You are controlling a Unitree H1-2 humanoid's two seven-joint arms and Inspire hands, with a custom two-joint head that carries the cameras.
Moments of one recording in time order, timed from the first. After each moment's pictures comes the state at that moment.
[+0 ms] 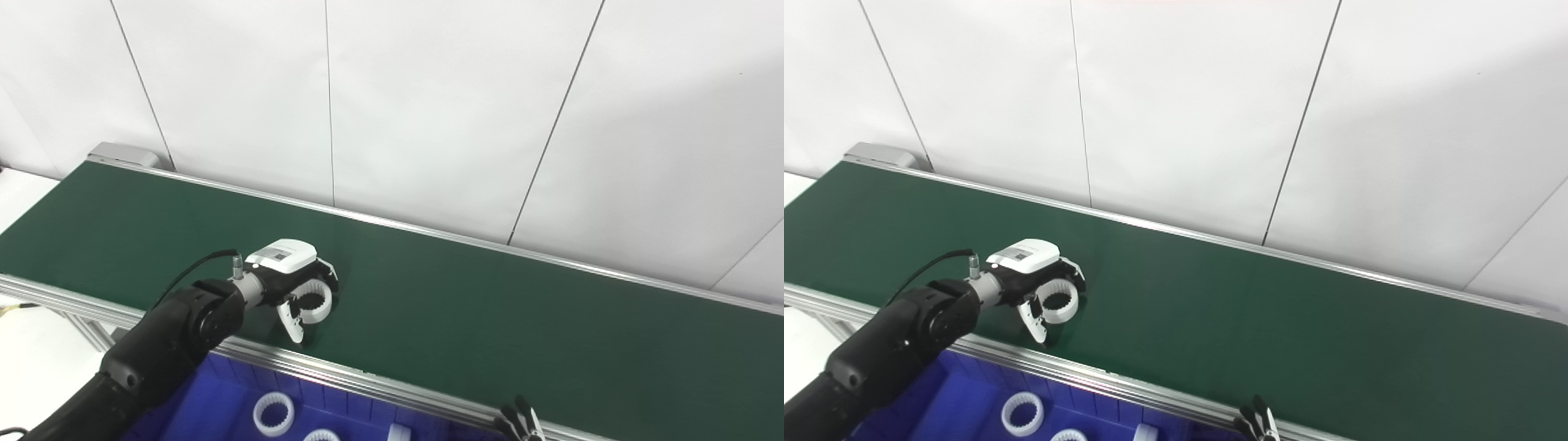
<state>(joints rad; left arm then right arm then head) -0.32 0.54 -0.36 0.16 0.78 -0.02 -0.35 0.36 -0.01 0.23 0.09 -0.11 -0.42 -0.01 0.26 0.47</state>
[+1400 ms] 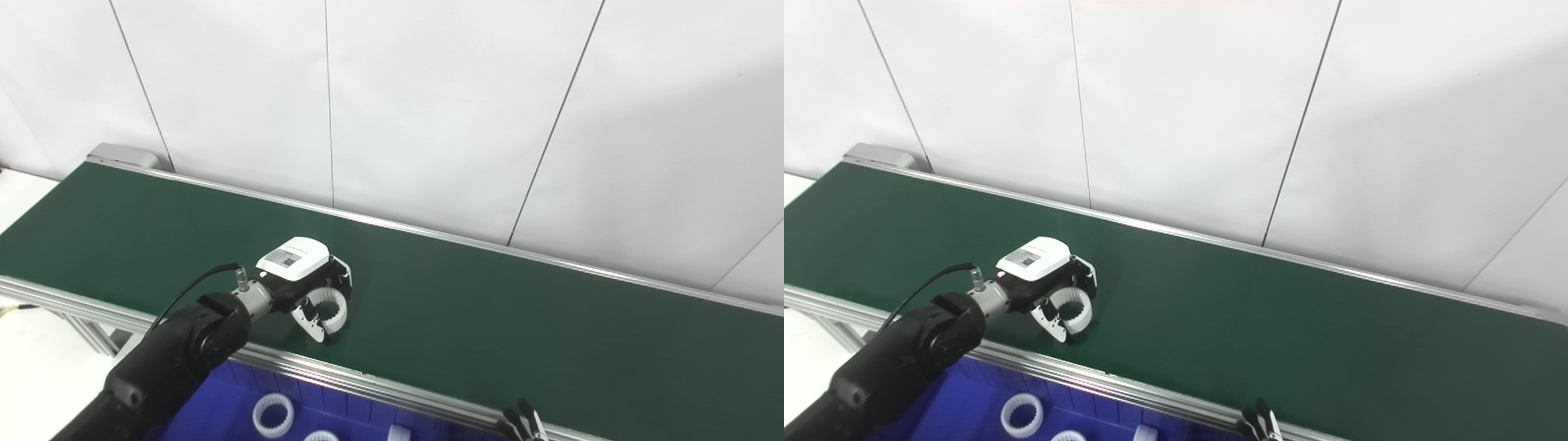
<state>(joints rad) -0.23 0.49 -0.29 0.00 0.71 -0.06 -0.23 0.37 -0.02 0.23 0.09 -0.11 -0.42 -0.01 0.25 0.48</state>
